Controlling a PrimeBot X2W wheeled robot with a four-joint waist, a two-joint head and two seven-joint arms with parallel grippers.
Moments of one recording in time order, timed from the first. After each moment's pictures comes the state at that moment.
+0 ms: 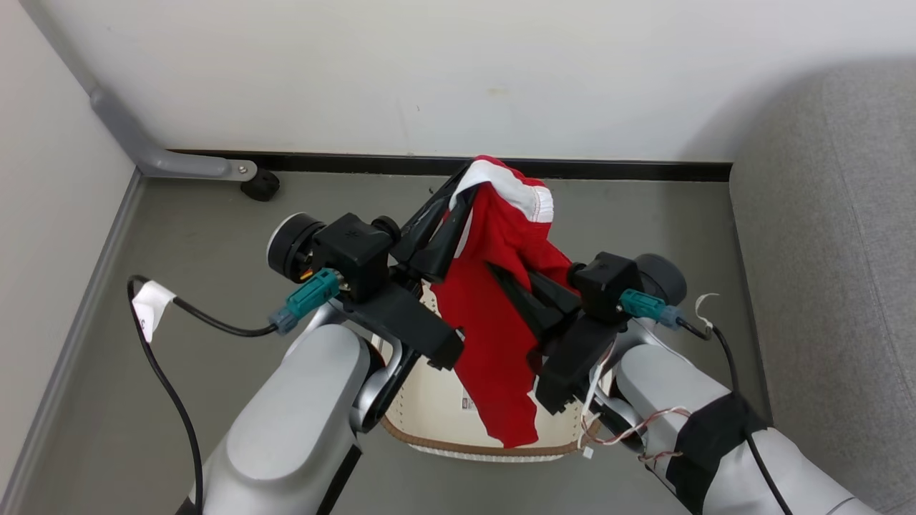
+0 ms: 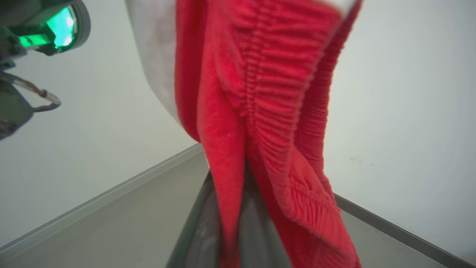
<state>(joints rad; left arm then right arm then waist) -0.65 0.09 -0.61 0.38 -0.49 -0.12 -0.22 -0.70 -0.07 0.82 0.65 0.44 0.12 -0.25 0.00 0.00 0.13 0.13</state>
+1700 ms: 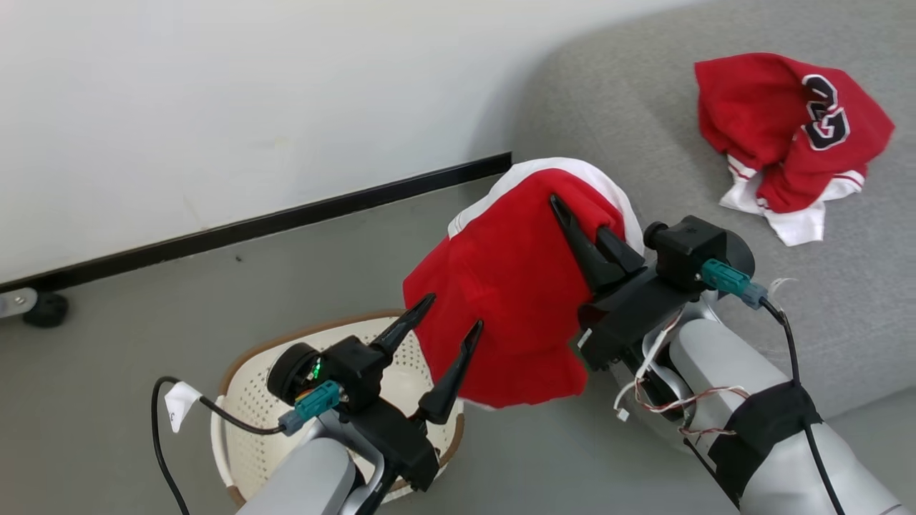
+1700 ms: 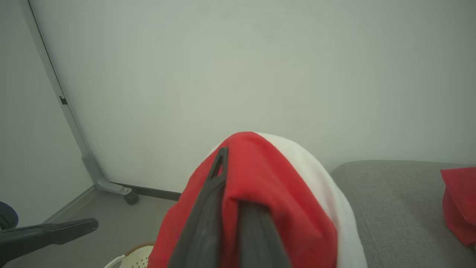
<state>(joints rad) -0.46 0.18 -0.72 0.44 -0.55 -0.12 -0.25 -0.66 -0.12 0.62 0.54 0.43 0.09 -0.25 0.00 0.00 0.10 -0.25</state>
